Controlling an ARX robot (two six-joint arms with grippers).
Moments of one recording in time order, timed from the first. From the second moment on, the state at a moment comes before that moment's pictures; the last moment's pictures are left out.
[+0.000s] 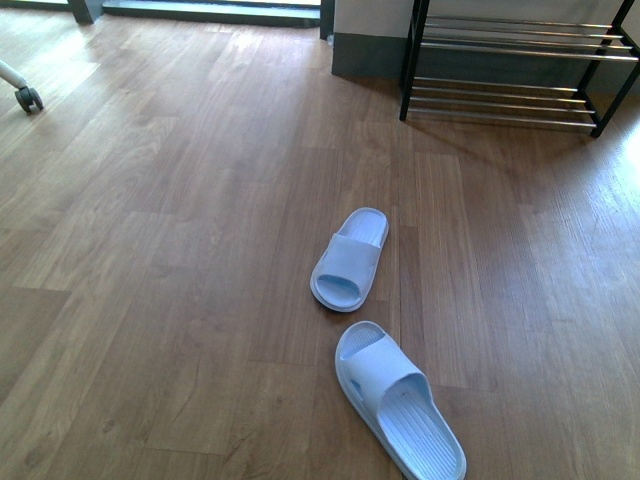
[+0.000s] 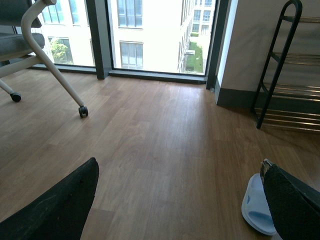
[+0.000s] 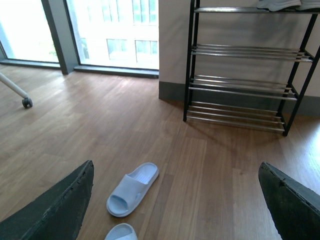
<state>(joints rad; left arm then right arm) 0.00 0.02 0.01 0.00 0.00 -0.01 0.00 0.00 0.02 0.00 0.00 0.00</state>
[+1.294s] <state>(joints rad) 0.00 0.02 0.01 0.00 0.00 -0.01 0.00 0.07 0.04 -0.15 -0.02 -0.02</state>
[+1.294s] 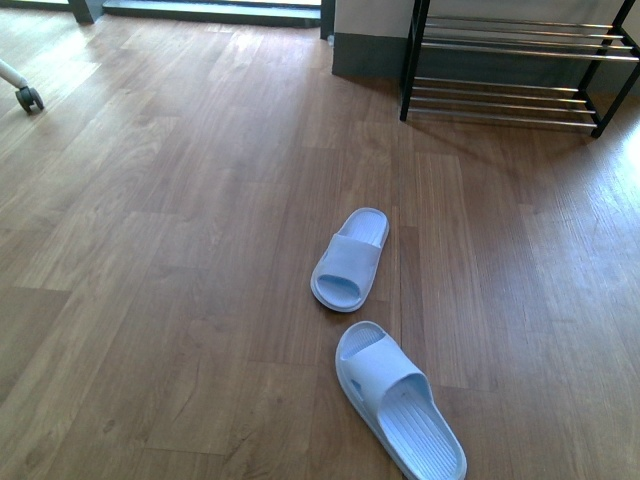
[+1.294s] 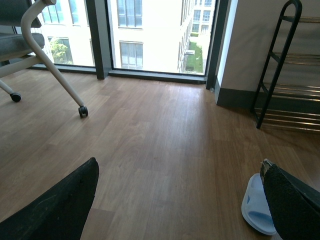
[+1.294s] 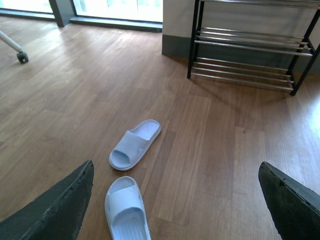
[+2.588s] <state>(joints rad) 0.00 0.02 0.01 0.00 0.00 -0.01 0.01 0.07 0.05 -0.15 0.02 -0.02</state>
